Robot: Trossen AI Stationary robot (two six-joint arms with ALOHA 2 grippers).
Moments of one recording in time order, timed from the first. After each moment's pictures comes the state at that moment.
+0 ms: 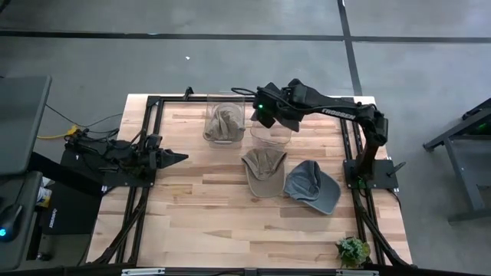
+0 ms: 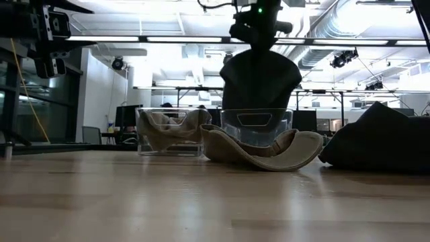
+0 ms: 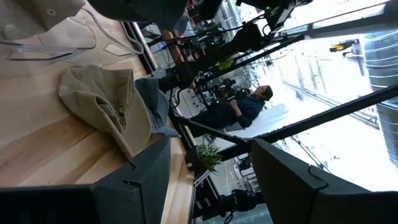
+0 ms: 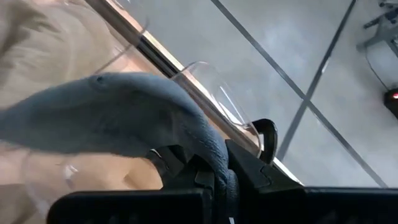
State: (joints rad) left arm -0.36 0.01 0.21 -0.16 -0.44 -1.14; right arm -0.26 1.83 1.88 -1.25 0.69 0.41
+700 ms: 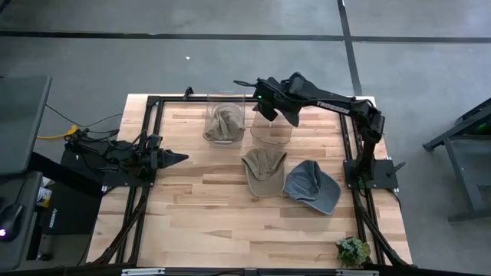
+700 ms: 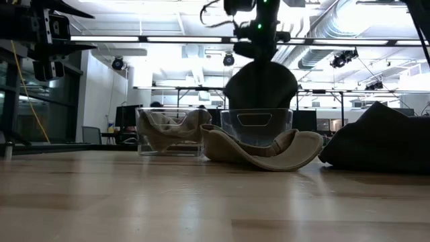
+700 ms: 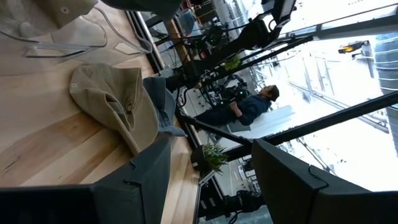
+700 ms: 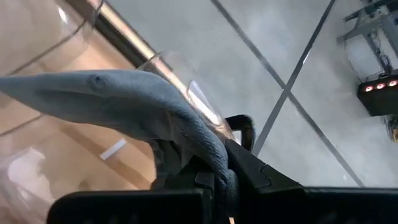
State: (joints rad) left arm -0.36 0.01 0.21 -0.19 -0.45 -1.16; right arm -0.35 1.88 1.88 -1.25 0.70 0.31
